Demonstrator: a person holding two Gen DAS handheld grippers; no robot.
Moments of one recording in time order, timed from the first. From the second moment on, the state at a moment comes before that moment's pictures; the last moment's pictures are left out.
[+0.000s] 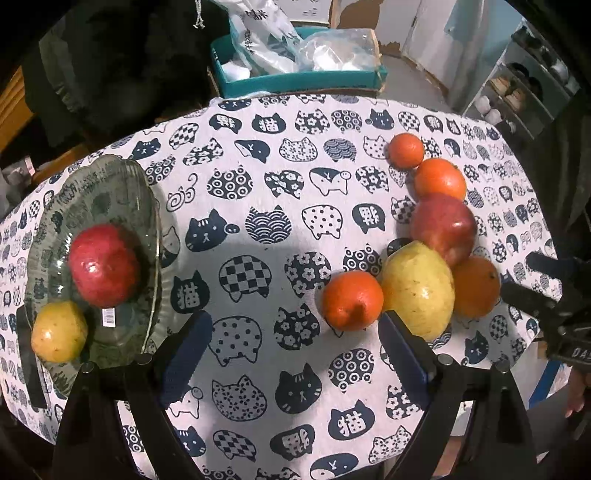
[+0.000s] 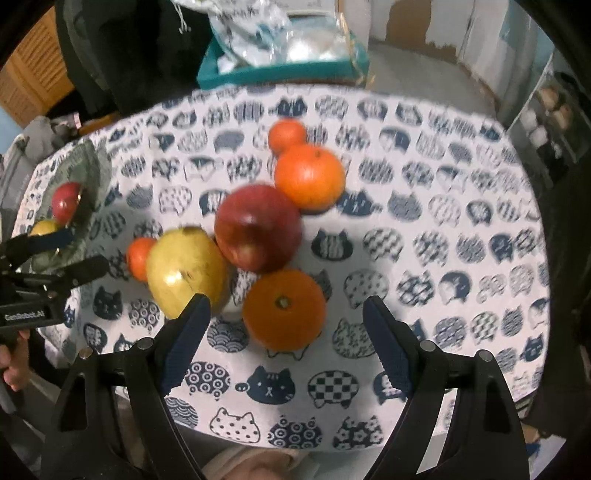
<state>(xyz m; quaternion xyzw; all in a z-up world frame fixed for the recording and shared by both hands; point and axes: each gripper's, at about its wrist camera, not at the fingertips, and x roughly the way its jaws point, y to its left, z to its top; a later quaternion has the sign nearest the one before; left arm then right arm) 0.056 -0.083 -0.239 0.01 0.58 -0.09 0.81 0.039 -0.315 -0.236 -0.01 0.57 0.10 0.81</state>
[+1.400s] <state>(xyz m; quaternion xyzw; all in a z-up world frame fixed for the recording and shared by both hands) 0.066 -0.110 -0.270 0.00 0.59 -0.19 0.79 0.061 -0.307 -0.287 -0.02 0.61 0.10 0.78</state>
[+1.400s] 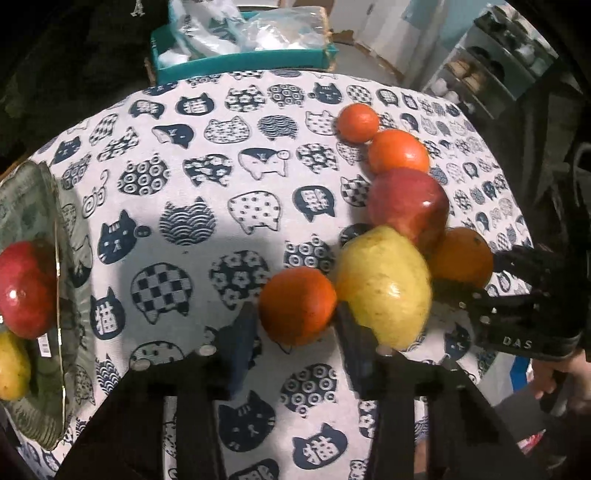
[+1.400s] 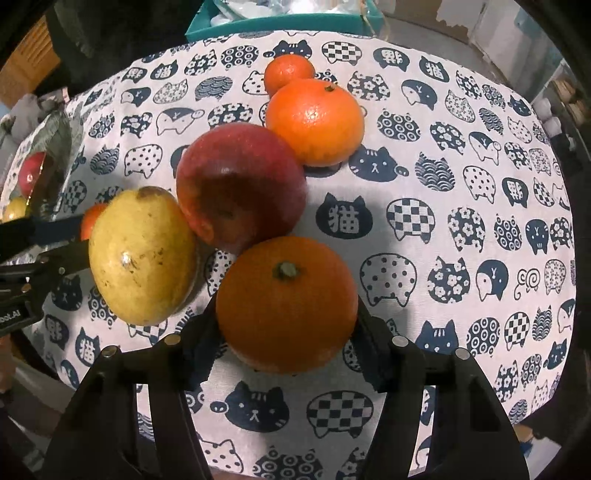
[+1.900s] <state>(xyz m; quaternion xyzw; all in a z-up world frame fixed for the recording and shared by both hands) 0.077 -0.101 -0.270 0.04 0.58 -0.15 0.80 0.056 -0.308 -0.271 -0.02 0.60 0.11 0.79</state>
